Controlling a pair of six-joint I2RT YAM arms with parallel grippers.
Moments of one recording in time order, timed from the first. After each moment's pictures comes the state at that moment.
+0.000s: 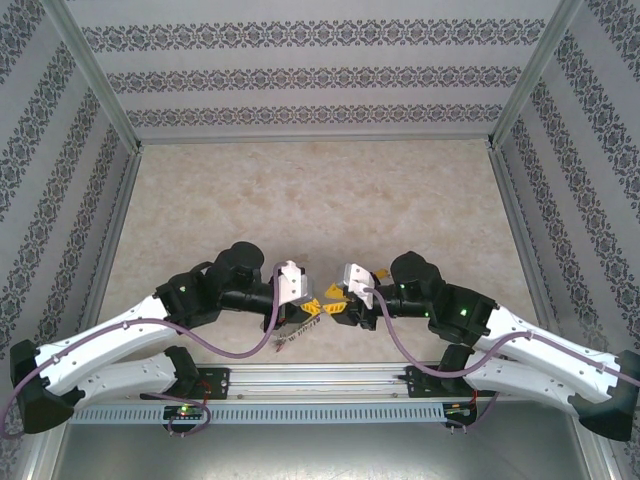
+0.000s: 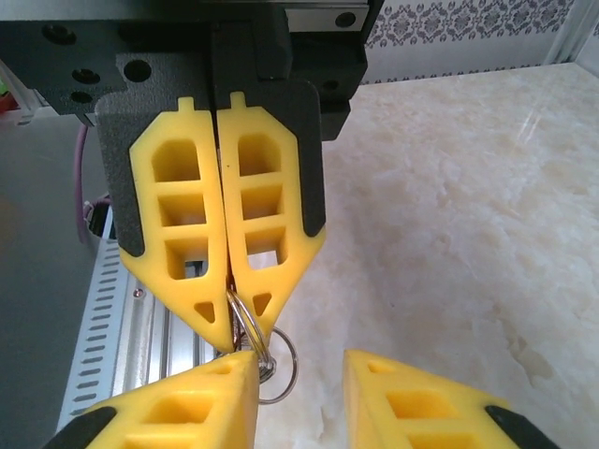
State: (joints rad) left arm -0.94 0.94 0.84 -0.44 0.52 0.23; right arm 1.01 0.79 0.71 -0.32 -0.38 -0.13
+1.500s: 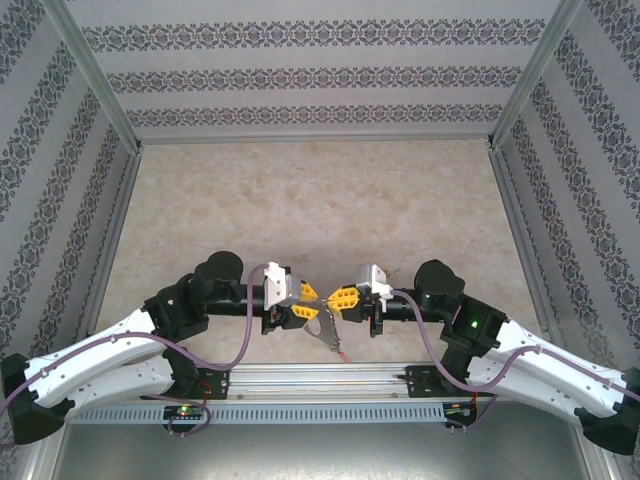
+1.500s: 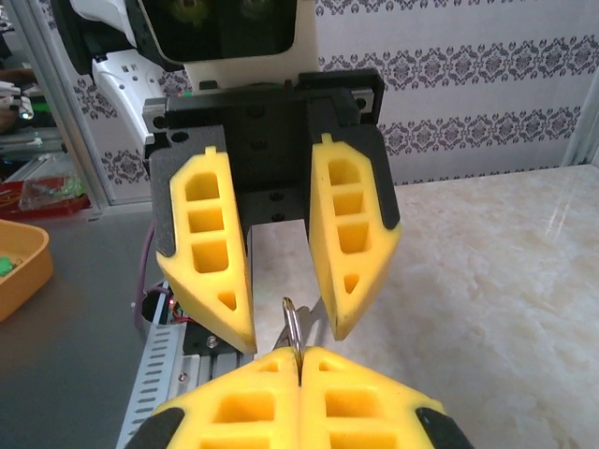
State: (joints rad) left arm -0.94 0.81 0.71 -0.20 0.51 0.15; right arm 0.98 0.65 0.56 -0.05 -0.49 0.01
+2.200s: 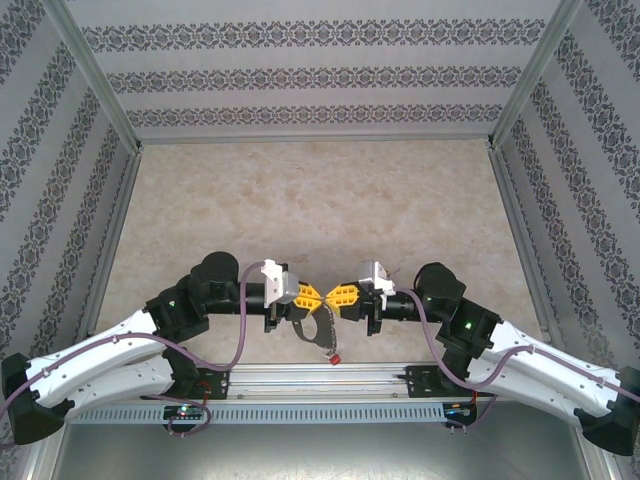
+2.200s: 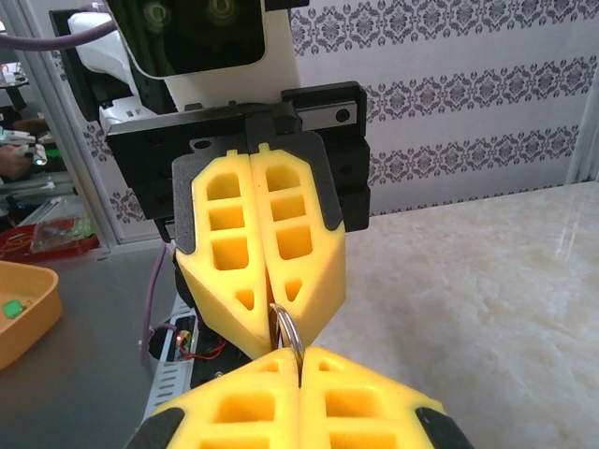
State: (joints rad) left arm -0.94 0.81 0.69 -0.10 0.52 0.12; right arm 0.96 0.65 0.50 0.10 -0.50 0.10
